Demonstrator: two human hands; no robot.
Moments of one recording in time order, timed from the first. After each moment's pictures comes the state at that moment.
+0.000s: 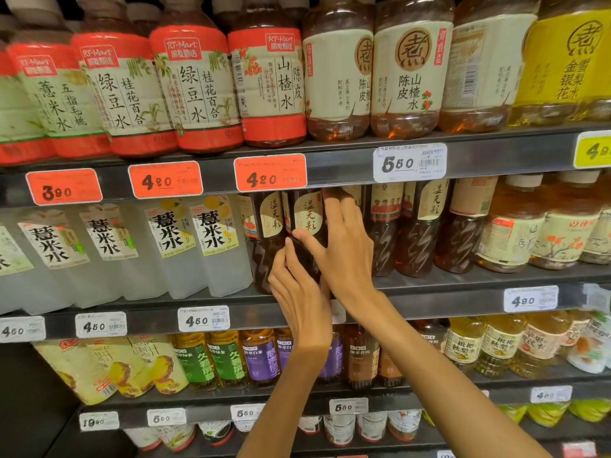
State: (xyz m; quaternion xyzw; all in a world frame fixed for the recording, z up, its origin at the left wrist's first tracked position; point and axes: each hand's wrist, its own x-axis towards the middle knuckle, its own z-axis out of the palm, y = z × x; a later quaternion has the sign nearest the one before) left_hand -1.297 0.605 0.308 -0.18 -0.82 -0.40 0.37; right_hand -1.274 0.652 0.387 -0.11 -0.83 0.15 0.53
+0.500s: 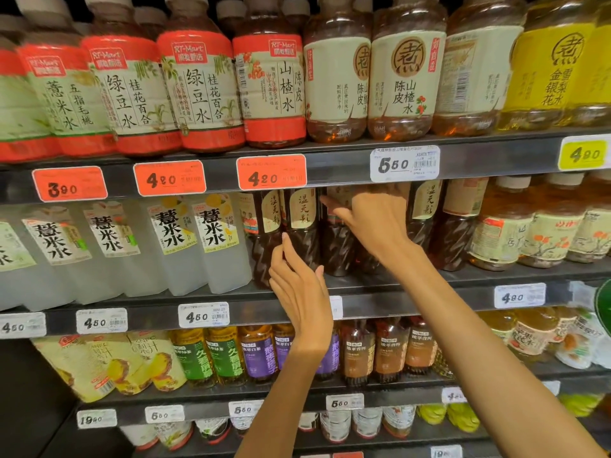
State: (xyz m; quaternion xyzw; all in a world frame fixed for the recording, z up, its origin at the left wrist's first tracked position) left_hand -1.295 0.607 0.315 -0.16 -0.85 -0.37 0.34; right_hand -1.270 0.713 0.425 -0.16 -0.92 -0.01 0.36
